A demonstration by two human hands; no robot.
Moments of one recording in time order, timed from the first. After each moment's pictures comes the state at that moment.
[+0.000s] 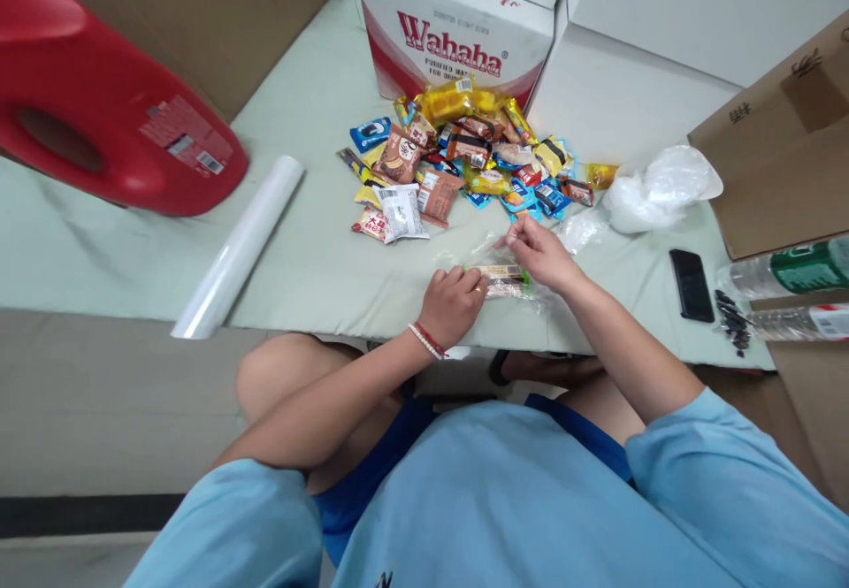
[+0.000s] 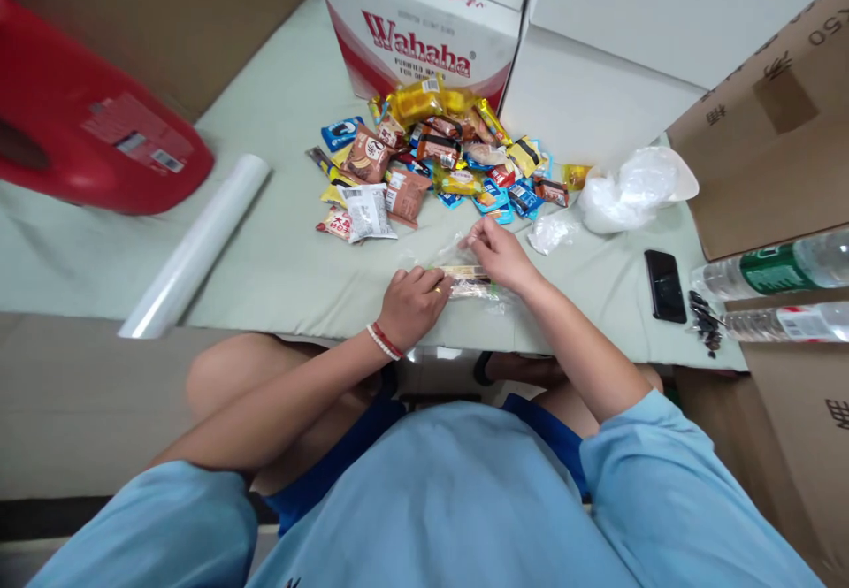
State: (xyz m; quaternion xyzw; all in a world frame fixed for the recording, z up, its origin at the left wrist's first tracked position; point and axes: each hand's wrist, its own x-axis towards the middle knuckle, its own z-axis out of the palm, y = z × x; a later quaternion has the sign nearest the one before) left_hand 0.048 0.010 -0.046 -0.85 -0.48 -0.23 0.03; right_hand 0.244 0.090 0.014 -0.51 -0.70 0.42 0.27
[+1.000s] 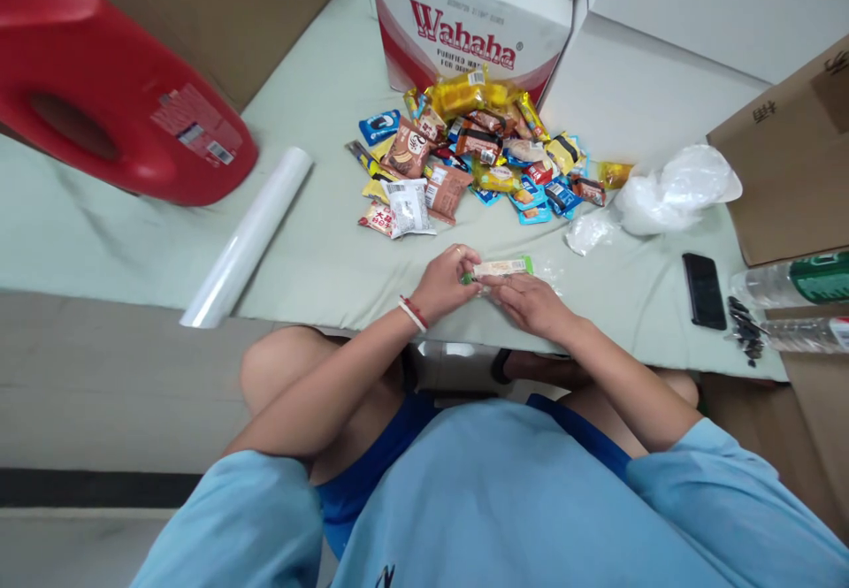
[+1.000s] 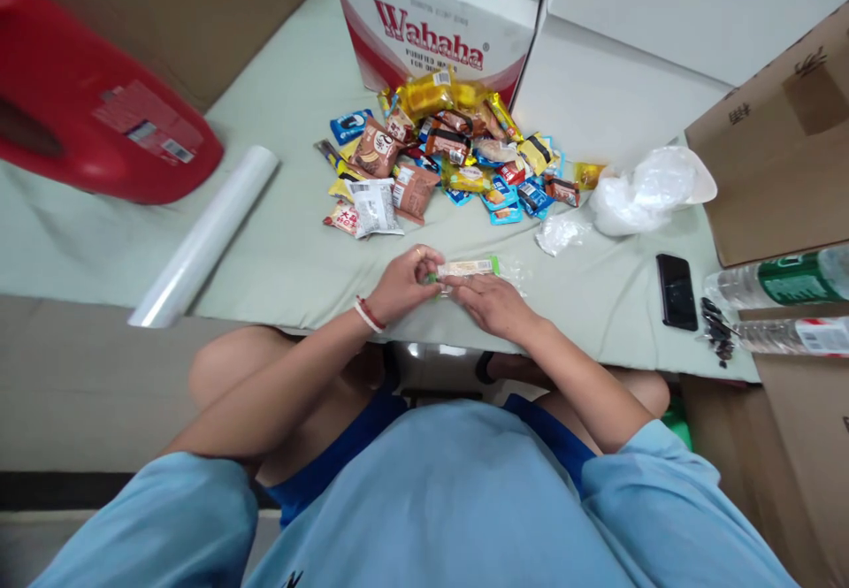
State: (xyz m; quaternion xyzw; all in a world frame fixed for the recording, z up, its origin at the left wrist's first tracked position) left_hand 0.024 0.043 -0.040 -0.67 -0.53 -0.35 -0.38; right_hand 0.256 0.034 -0.031 -0.28 -0.94 0.13 0.16
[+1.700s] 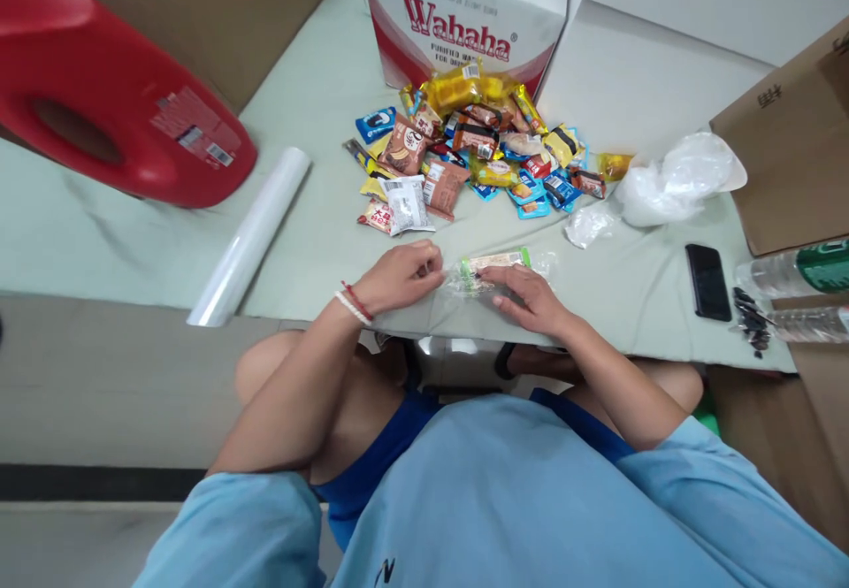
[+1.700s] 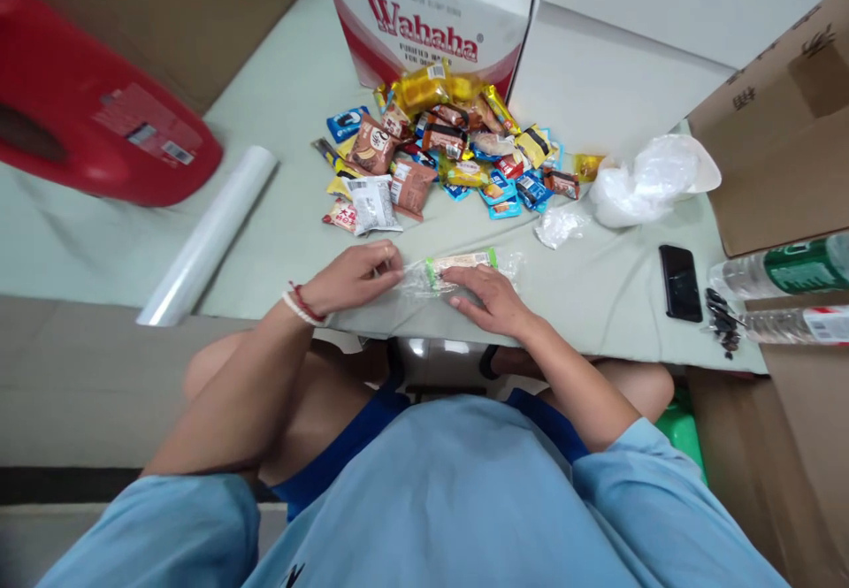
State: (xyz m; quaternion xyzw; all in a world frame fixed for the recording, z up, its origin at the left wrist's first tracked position) left_hand -0.045 0.045 -0.004 -0.80 -0.47 -0.15 -0.33; right_hand 0.252 0.029 -0.023 -0.31 -0.88 0.27 0.25
